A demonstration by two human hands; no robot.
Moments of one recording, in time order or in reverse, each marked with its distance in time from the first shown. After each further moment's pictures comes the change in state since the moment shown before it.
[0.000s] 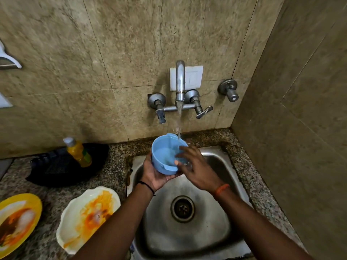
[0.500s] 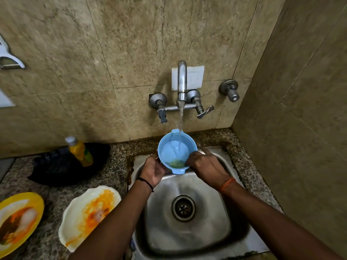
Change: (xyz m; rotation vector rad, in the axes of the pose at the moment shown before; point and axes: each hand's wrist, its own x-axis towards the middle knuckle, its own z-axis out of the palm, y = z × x) left_hand 0.004 0.008 0.007 0.232 0.251 0.201; right_hand 0.006 0.017 -0.019 -0.694 -0.183 -0.275
